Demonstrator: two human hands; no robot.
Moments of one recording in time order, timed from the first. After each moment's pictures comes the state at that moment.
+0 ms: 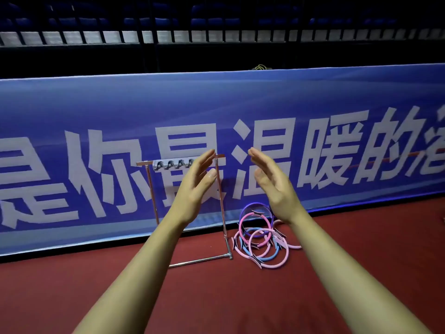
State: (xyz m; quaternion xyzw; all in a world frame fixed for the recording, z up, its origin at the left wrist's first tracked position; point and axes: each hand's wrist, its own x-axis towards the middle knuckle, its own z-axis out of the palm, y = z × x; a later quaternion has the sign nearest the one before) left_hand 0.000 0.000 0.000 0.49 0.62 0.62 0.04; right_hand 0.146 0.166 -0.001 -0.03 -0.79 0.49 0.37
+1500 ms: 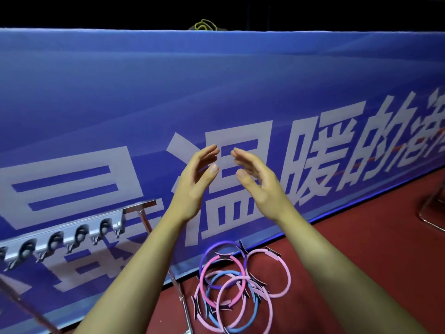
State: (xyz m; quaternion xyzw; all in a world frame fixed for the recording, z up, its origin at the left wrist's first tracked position) left_hand -0.414 0.632 -0.037 0.54 0.56 0.61 0.12; right_hand -0.262 0.746 -0.044 -0.13 -0.80 0.45 0.37
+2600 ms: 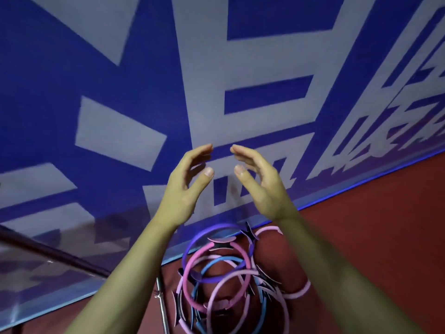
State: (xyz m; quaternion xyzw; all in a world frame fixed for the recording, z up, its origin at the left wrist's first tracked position) left_hand -0.653 0.917 -0.462 0.50 0.61 0.59 0.17; right_hand -0.502 1.044 -0.464 -0.19 -0.78 0.50 0.31
